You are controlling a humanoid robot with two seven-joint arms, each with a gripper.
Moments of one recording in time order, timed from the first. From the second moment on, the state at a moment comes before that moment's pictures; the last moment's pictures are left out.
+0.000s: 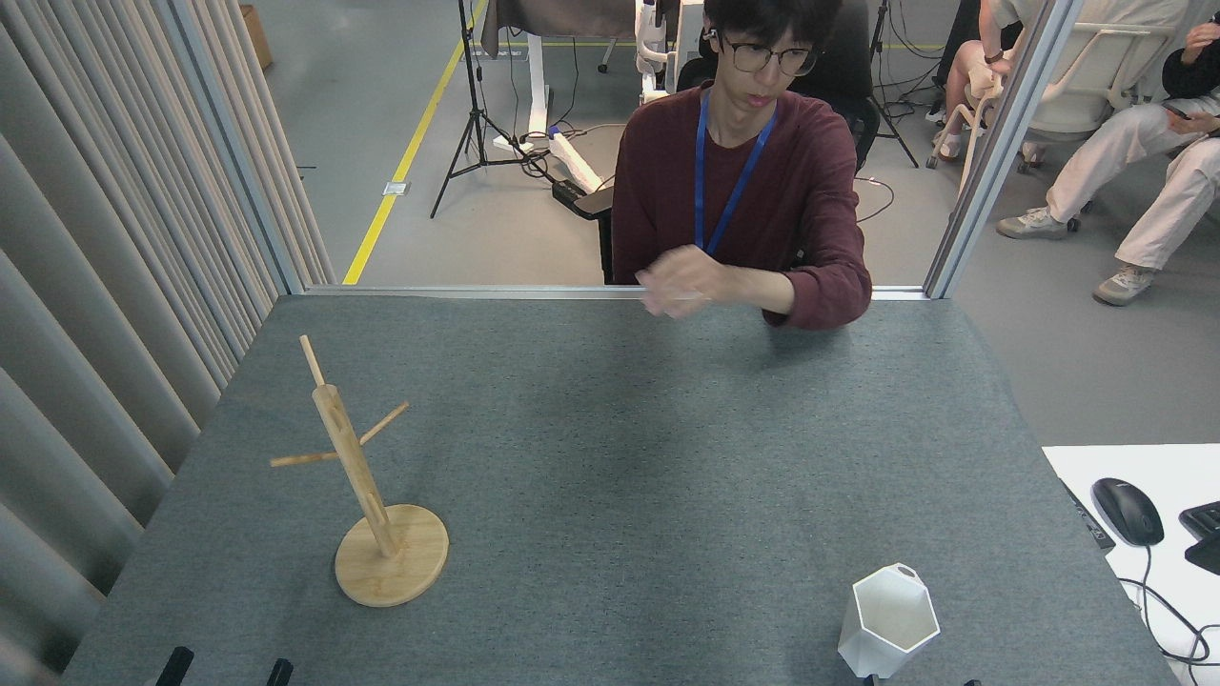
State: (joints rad) left arm 0.36 0.04 0.38 -1.65 -1.46 -0.53 0.37; right arm 0.42 0.02 -0.07 -1.60 1.46 -0.08 -0.46
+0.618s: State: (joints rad) left arm 0.36 0.04 0.39 -1.63 -1.45 -0.52 0.37; right arm 0.34 0.01 -0.07 -1.51 1.46 -0.07 -0.42
